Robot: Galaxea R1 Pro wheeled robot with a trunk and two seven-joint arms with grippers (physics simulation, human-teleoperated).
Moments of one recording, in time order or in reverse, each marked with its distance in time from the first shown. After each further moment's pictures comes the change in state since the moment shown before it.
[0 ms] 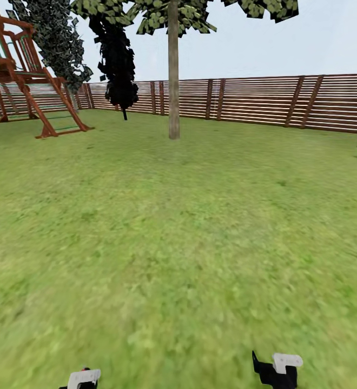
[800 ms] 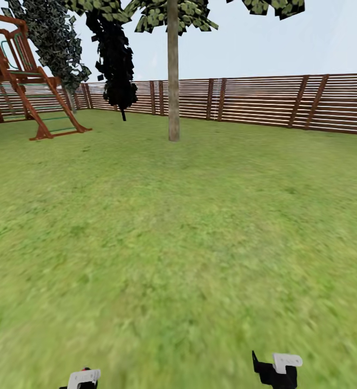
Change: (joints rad) left arm 0.000 0.000 0.000 0.000 0.000 0.000 0.000; right arm 0.000 0.000 0.000 0.000 0.000 0.000 0.000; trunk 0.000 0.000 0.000
